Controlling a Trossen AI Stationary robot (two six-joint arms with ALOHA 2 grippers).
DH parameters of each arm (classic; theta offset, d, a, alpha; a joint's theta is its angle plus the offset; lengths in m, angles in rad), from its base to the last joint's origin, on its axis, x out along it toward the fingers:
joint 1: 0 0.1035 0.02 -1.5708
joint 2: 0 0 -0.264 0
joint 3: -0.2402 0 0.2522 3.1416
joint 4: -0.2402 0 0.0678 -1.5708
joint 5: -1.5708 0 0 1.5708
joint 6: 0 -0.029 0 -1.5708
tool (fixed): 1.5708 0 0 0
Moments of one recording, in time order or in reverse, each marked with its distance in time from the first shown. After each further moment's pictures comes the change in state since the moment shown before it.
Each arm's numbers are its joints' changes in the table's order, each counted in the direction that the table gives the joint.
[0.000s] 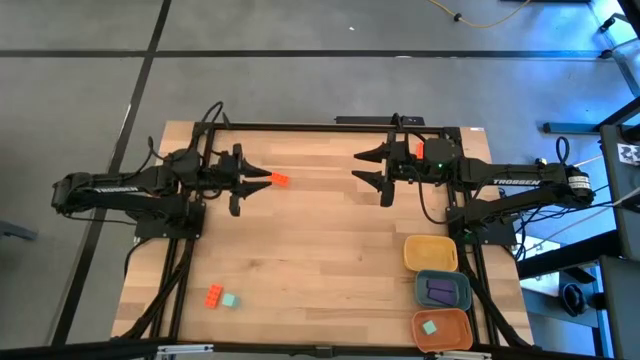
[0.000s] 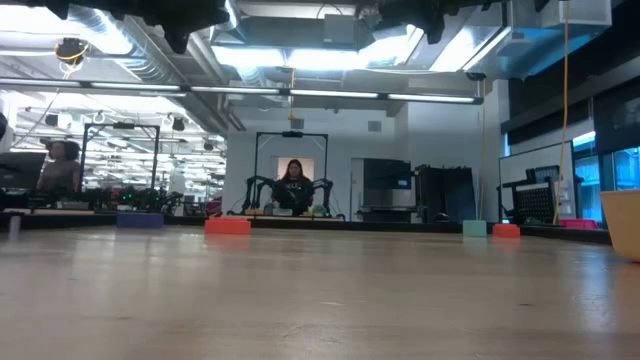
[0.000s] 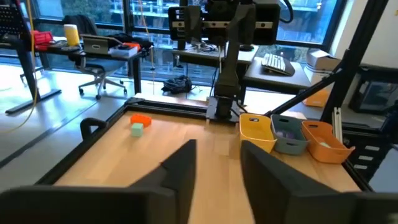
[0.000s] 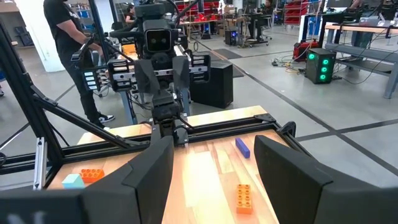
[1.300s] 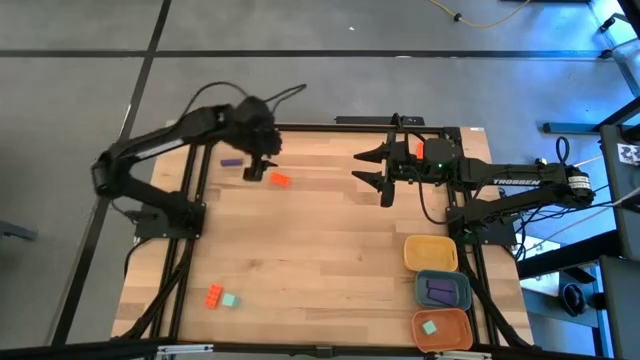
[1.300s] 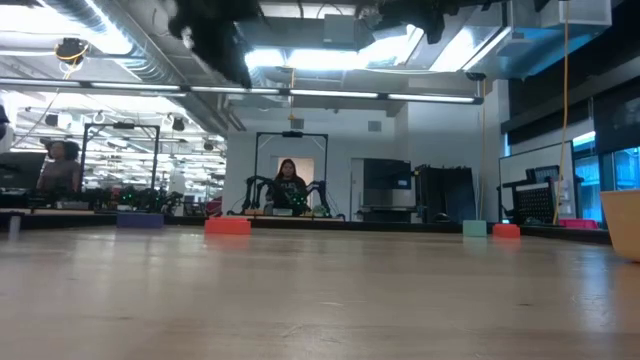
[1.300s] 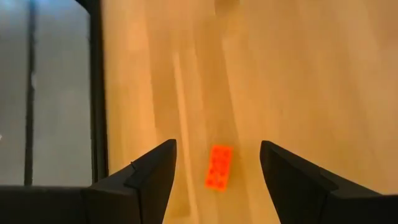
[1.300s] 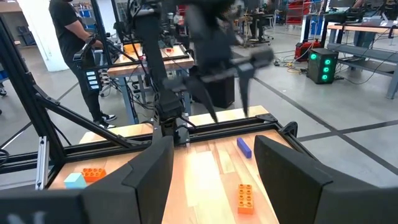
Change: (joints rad) left arm 0.338 0.684 -0.778 -1.014 -0.108 -0.710; right arm 0.000 0.000 0.000 0.000 0.007 0.001
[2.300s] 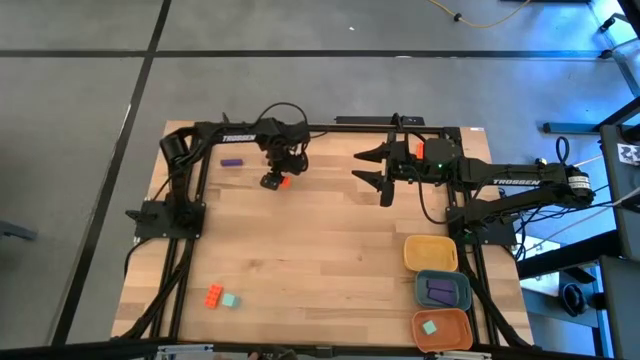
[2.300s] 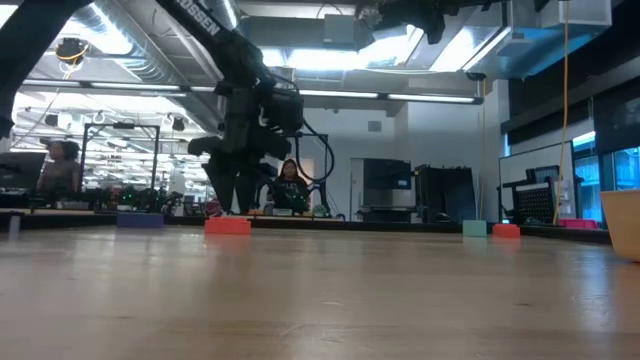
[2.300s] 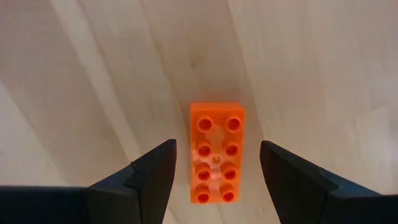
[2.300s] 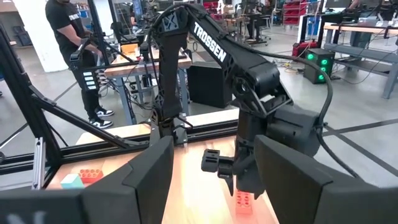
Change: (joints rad) left arm 0.057 0.578 -0.002 0.008 0.026 -0.232; right arm 0.000 0.000 0.000 0.000 -0.013 0.000
